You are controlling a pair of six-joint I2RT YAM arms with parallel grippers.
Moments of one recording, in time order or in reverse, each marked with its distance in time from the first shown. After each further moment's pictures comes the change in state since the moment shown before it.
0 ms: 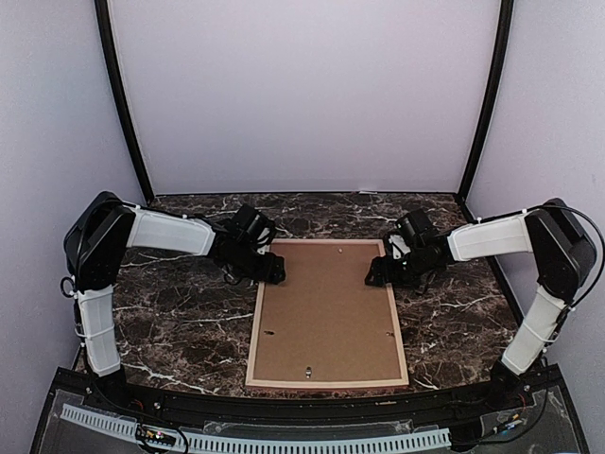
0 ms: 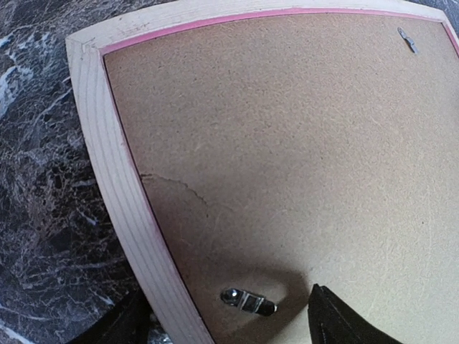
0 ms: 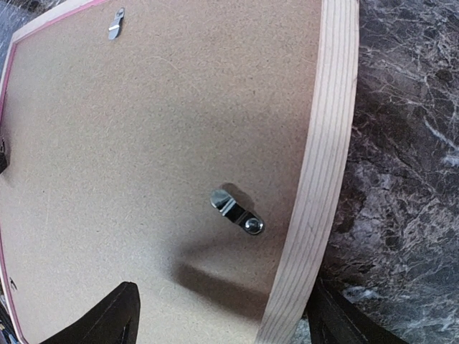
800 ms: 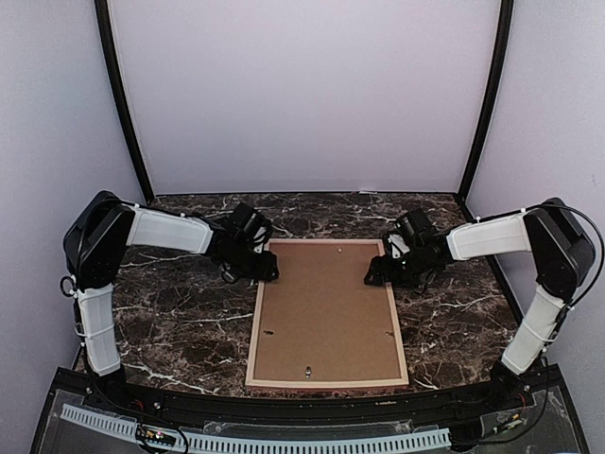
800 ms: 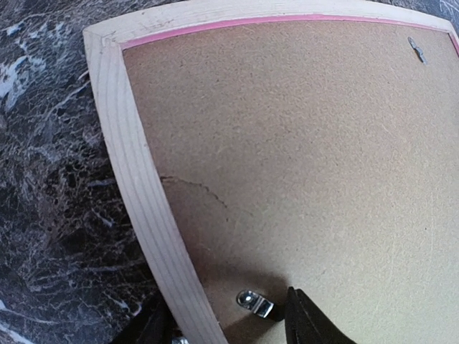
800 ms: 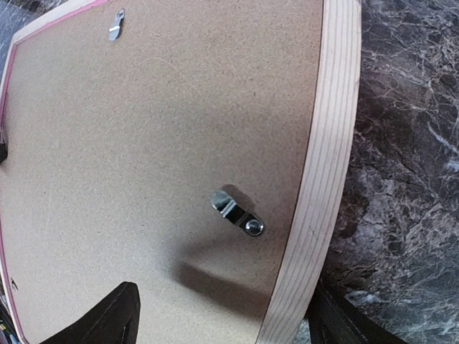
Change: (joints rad) left arm 0.025 0.003 0.001 -0.003 0.011 -0.004; right arm 0.000 0.010 0.010 0.000 -0.006 0.000
